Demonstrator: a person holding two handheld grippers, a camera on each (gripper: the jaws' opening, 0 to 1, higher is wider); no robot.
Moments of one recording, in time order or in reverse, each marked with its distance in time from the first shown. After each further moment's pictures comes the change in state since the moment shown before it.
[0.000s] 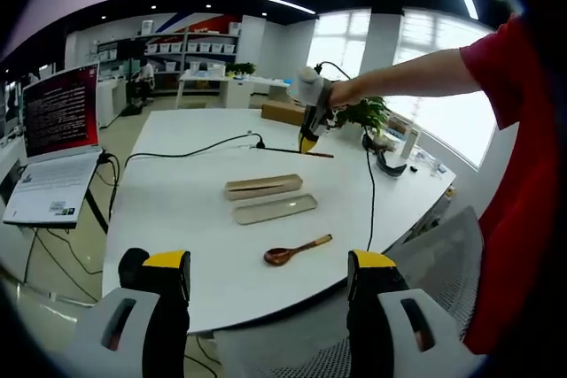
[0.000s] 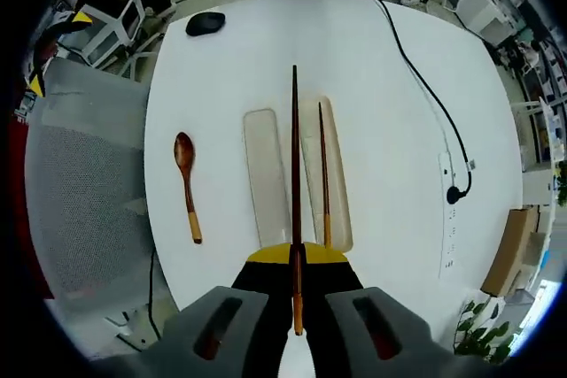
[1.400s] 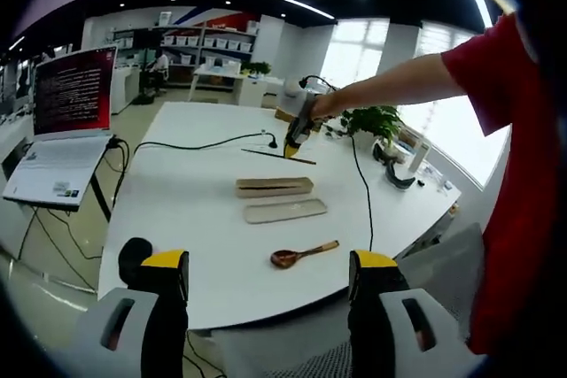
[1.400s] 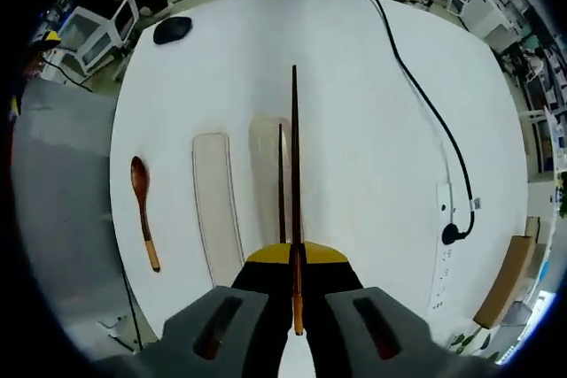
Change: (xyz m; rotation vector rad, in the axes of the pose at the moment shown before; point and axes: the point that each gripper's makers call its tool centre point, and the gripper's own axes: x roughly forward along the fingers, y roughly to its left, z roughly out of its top) left arm 0.008 0.017 -0.001 -0.096 -0.014 0.032; right arm 0.075 -0.073 0.041 -0.016 -0.023 0.014
